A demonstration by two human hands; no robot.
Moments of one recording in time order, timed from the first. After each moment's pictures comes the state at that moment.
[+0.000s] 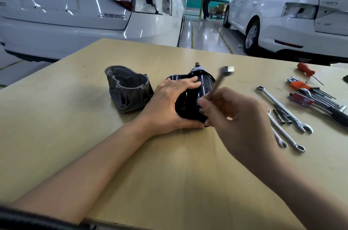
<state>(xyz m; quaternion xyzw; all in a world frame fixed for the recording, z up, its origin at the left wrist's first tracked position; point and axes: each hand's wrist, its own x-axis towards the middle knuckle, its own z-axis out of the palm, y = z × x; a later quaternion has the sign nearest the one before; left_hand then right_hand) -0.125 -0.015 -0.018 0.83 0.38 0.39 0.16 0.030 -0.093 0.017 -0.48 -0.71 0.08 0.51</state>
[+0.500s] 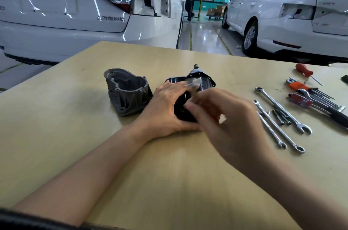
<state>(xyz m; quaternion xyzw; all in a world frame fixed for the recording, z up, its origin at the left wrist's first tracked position) -0.127 -0.012 -0.018 0.83 0.39 0.35 0.16 0.024 -0.089 0.017 -0.40 -0.78 0.03 0.48</state>
